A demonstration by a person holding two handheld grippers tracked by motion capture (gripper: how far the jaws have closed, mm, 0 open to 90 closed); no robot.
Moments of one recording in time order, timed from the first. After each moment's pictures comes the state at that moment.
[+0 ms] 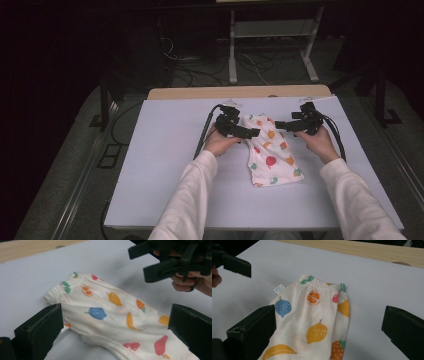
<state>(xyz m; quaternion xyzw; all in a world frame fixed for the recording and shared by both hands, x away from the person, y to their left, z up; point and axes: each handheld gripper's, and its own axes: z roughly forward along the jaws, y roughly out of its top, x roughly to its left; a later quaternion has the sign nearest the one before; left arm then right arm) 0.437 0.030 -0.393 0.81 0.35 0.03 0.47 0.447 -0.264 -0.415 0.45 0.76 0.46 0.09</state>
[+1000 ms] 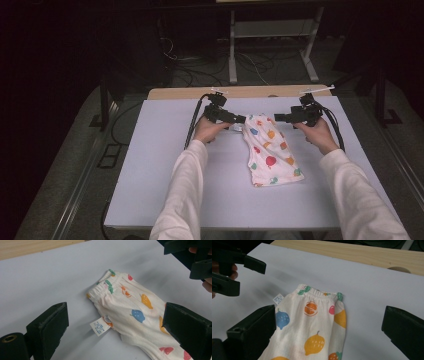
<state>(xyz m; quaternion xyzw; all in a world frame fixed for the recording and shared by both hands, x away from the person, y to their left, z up) 0.490 0.060 -0.398 0.81 0.40 0.00 0.43 0.468 -0.264 -0.402 0.46 0.76 0.45 0.07</state>
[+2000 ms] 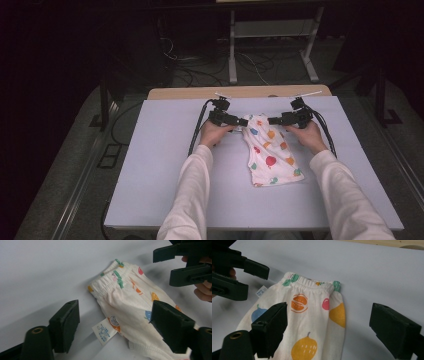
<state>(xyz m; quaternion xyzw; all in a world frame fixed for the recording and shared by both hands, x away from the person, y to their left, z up) 0.502 0.045 -0.434 0.80 0.43 -0.04 0.42 0.488 -0.252 -0.437 0.48 0.77 0.43 0.05</state>
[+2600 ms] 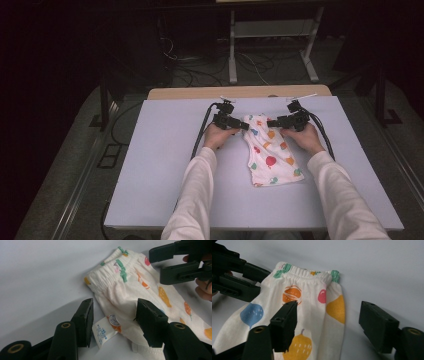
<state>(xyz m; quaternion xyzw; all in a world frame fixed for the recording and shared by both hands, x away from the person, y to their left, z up) 0.503 0.032 -0.449 0.81 0.43 -0.05 0.40 0.492 -0.247 -0.453 0.48 0.78 0.41 0.04</state>
